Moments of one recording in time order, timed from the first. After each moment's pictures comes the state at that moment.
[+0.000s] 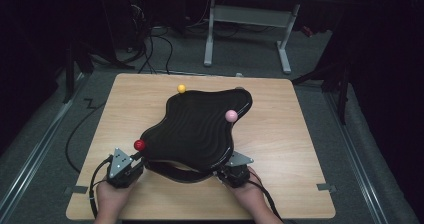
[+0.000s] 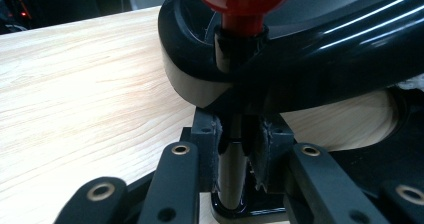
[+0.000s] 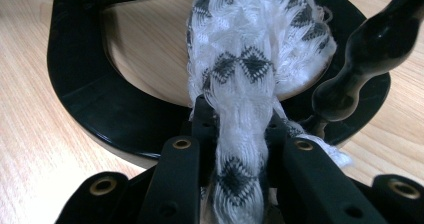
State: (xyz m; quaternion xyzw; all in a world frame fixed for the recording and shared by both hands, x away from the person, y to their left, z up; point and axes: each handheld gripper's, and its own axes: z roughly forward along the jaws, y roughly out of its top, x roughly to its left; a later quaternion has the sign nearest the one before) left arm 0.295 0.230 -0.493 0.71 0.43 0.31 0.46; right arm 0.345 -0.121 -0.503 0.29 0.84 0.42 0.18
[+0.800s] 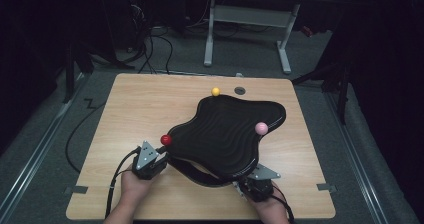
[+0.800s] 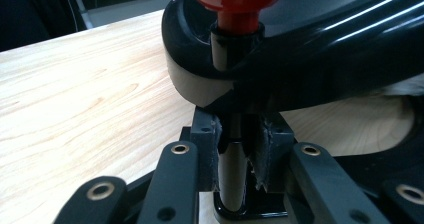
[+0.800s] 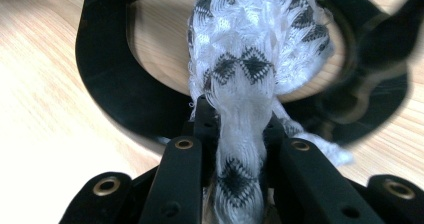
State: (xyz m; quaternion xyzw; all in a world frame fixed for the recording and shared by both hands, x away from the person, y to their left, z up) left arm 0.331 0.174 -0.494 0.74 0.36 0.29 0.49; right arm 0.308 -0.183 -0.501 0.34 0.82 0.41 0.19
